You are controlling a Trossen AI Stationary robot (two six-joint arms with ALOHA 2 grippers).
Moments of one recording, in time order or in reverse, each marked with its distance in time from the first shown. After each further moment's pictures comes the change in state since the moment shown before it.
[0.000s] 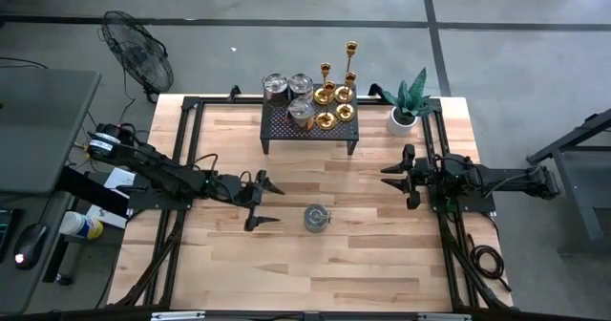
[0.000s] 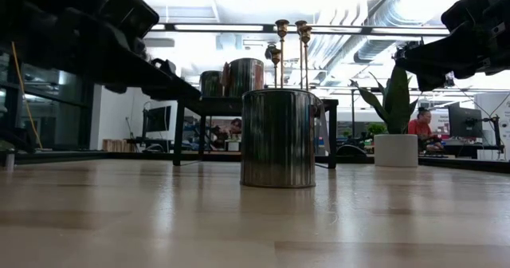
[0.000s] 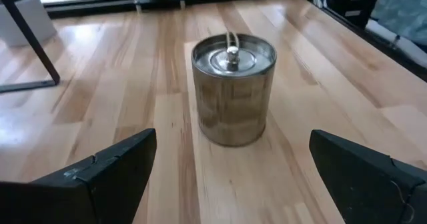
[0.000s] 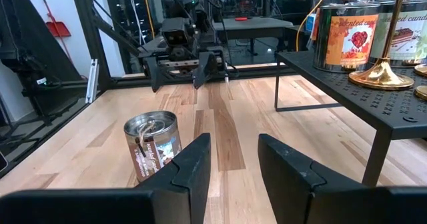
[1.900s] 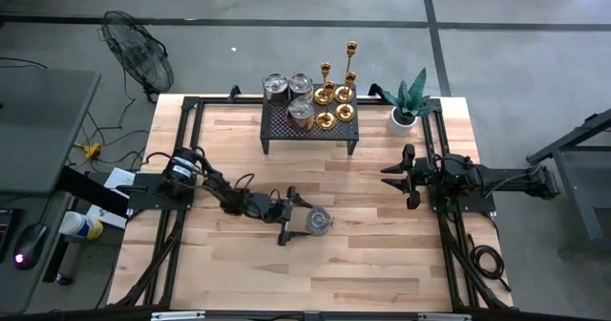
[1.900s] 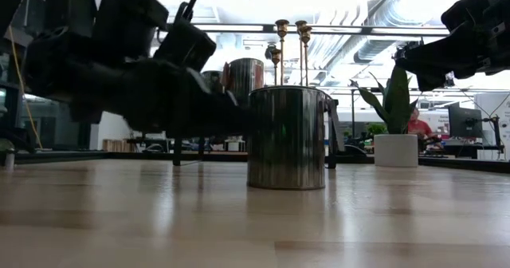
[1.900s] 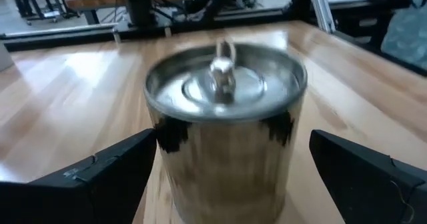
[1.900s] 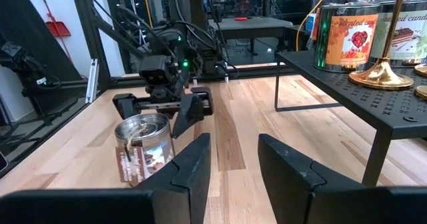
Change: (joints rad) left arm -0.041 0.684 0.289 0.552 -0.033 0.024; right arm 0.000 0.000 0.000 0.000 0.000 0.000
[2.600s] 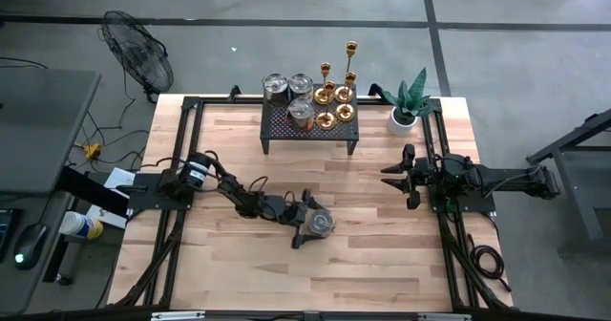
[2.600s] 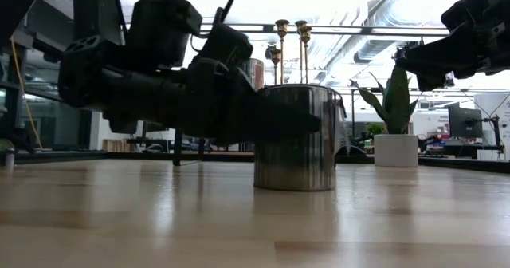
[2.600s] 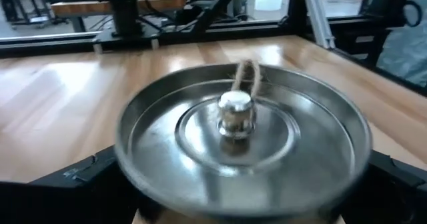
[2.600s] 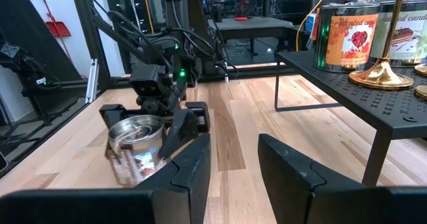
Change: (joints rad) left arm 0.018 0.121 0.188 -0.020 0.060 -0.022; right arm 0.000 0.000 0.000 0.000 0.000 0.000
